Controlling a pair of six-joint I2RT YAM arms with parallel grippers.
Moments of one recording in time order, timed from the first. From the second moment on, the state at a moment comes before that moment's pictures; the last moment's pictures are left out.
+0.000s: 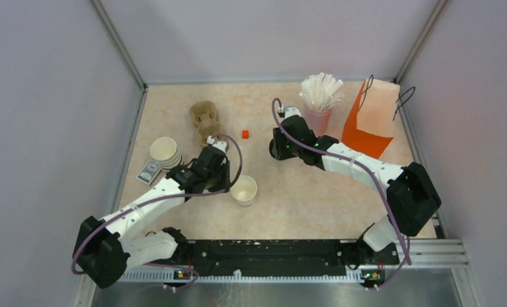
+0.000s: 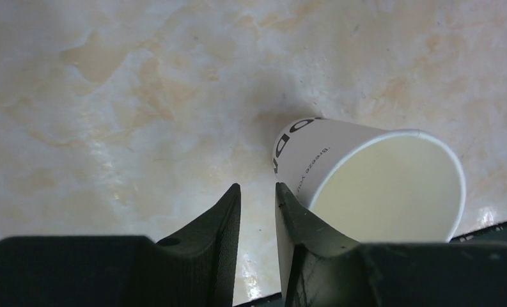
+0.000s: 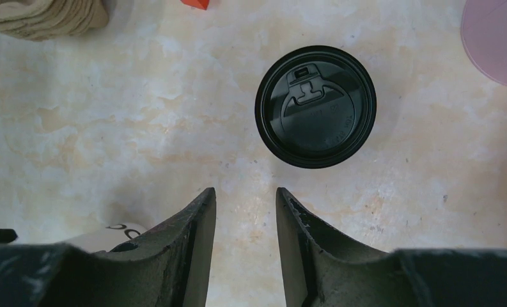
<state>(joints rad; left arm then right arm) -0.64 1.08 0.75 -0.60 -0.11 -0.50 0.74 1.55 1.11 -0.29 0.17 0.42</state>
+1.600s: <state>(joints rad) -0.64 0.64 0.76 -0.53 -0.19 -0.18 0.74 1.99 1.44 -0.32 0.35 0.42</state>
